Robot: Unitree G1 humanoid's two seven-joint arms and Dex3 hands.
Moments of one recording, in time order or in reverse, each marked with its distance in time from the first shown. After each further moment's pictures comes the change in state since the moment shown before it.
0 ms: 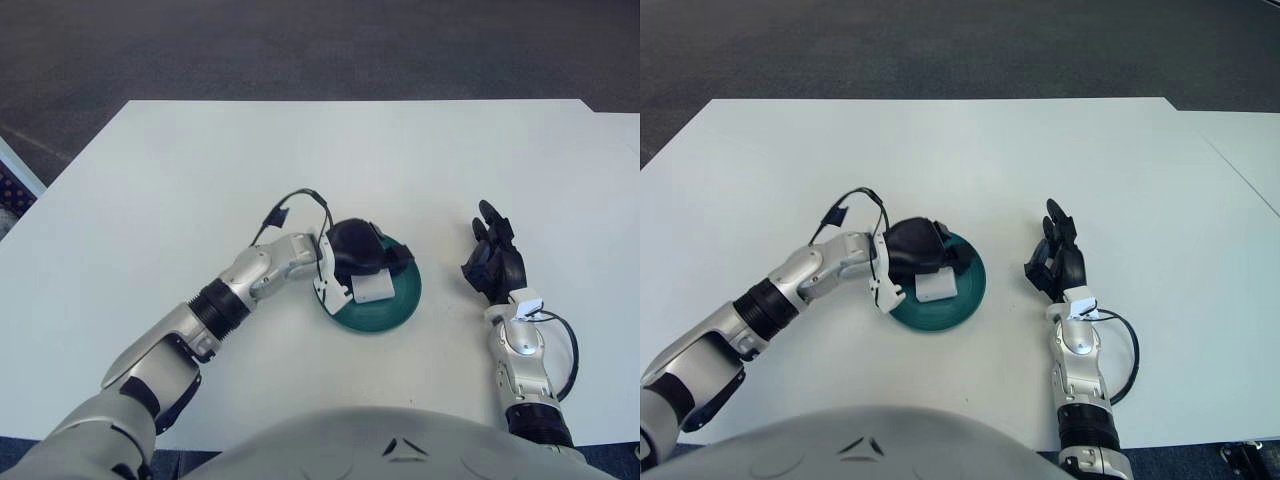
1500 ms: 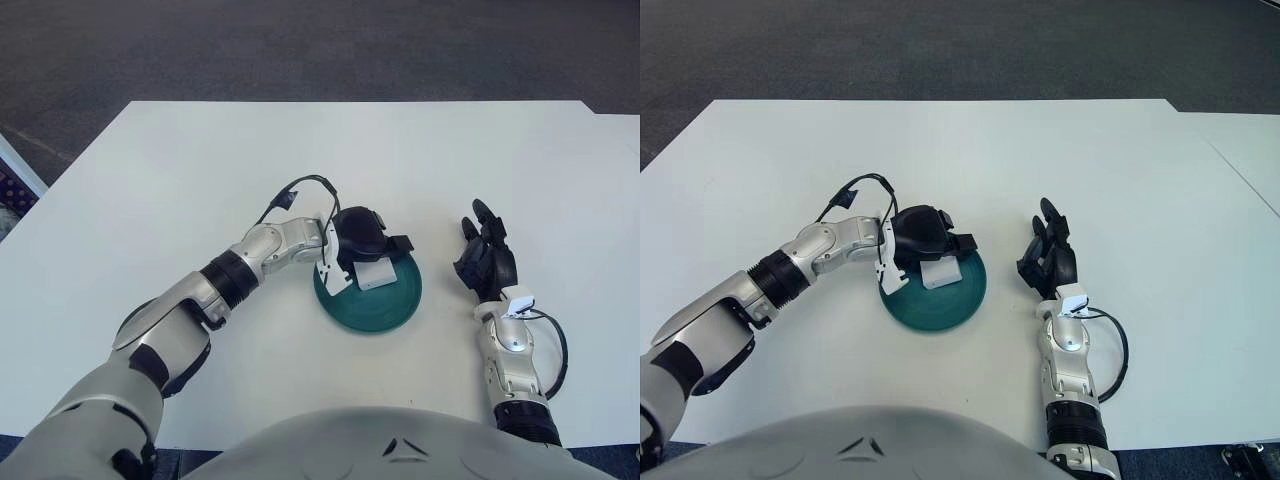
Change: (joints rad) left arm -0.169 -0.005 -0.070 0.173 0.017 -0.048 0.059; right arm -0.020 0.048 -0.002 -0.004 0.017 0.029 0.003
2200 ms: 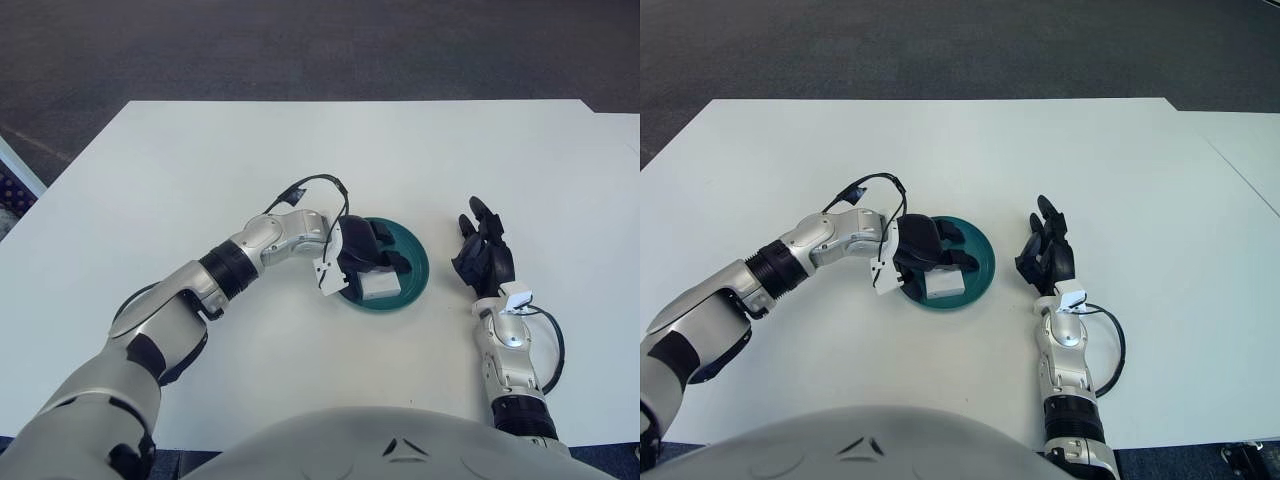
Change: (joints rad) left arm -0.043 0.032 -0.036 -0.038 -0.105 -0.063 -0.293; right arm -0.022 0.000 -0.004 0.021 0.018 0.007 0.009
